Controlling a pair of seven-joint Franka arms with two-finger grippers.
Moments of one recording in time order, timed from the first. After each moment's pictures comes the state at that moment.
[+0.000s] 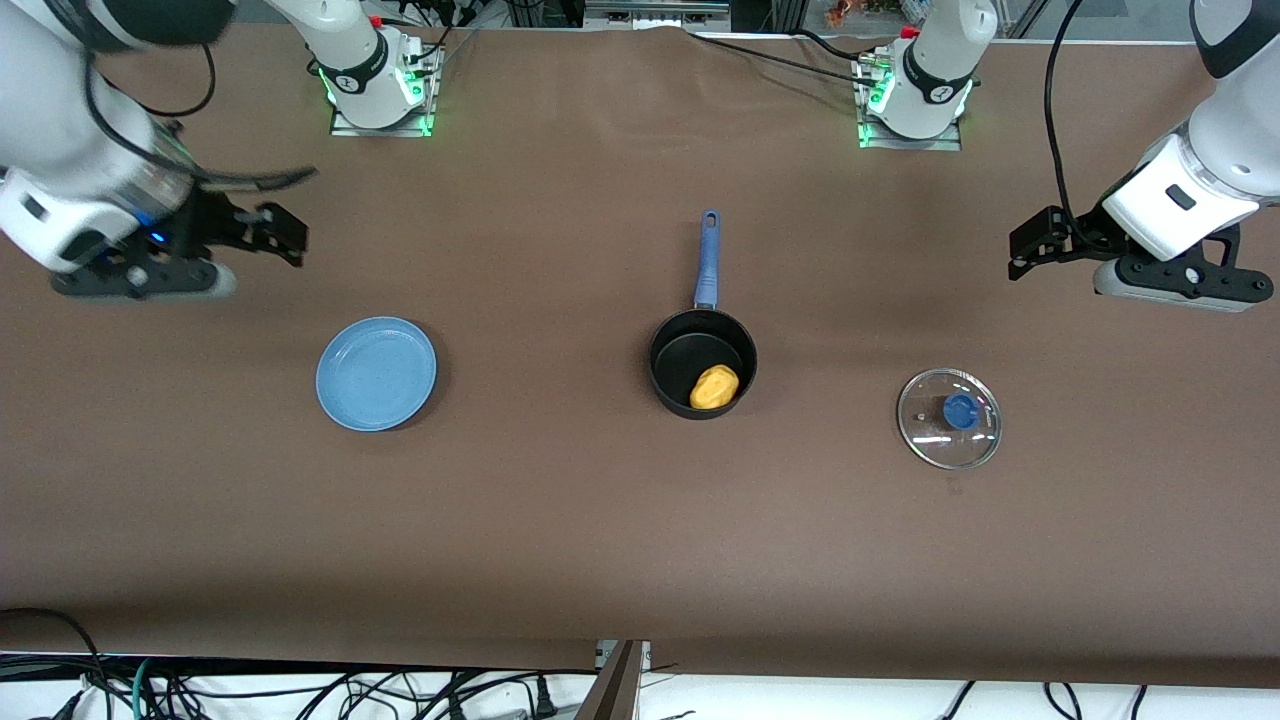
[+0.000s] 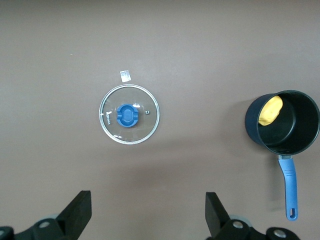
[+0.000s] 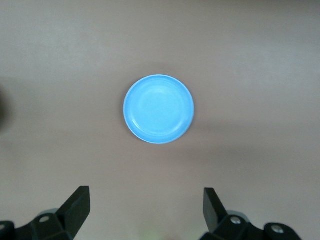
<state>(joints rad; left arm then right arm) -0.06 0.04 -0.05 -1.63 -0.04 1.66 0.01 0.07 0.12 0.16 -1.42 -0.08 1.46 0.19</state>
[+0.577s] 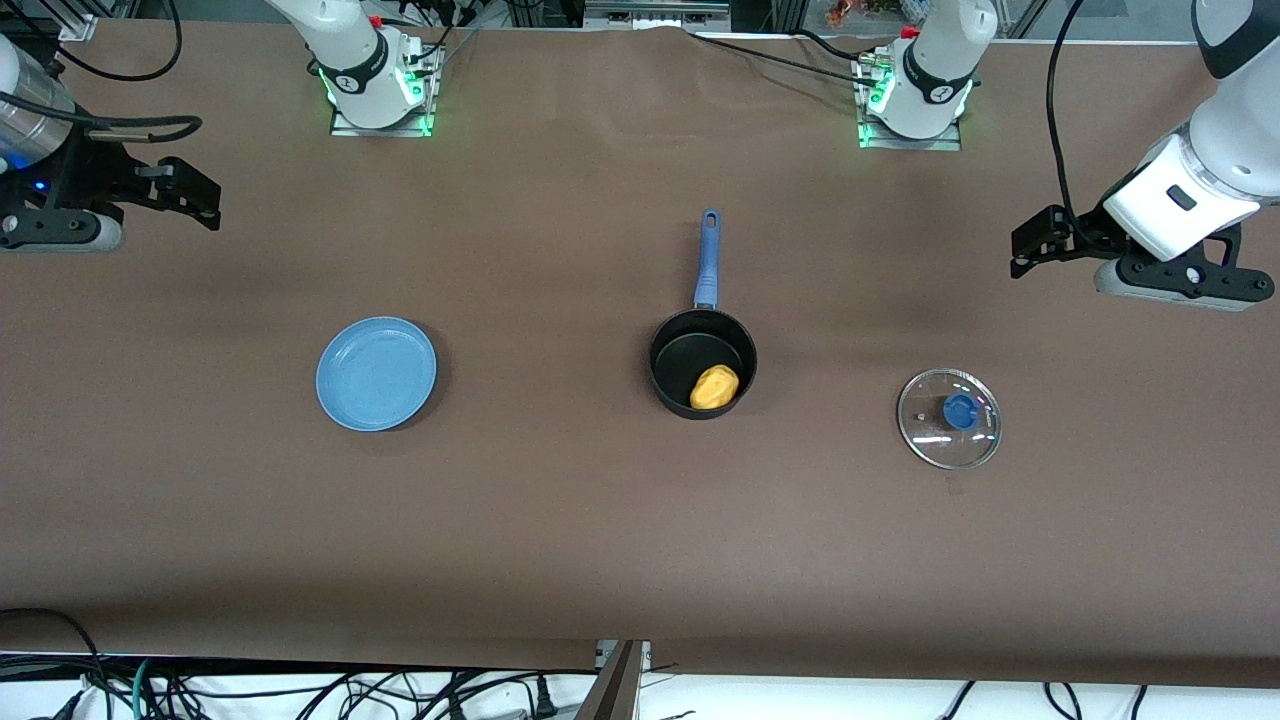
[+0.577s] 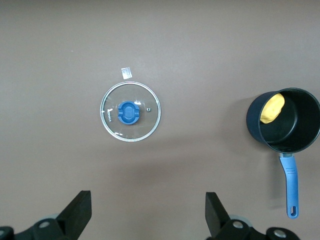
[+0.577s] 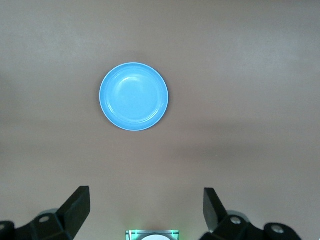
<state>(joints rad) -0.06 0.04 -0.05 -1.63 -0.04 1.65 0.01 0.04 0.07 0.11 -1.45 -0.08 1.42 0.09</state>
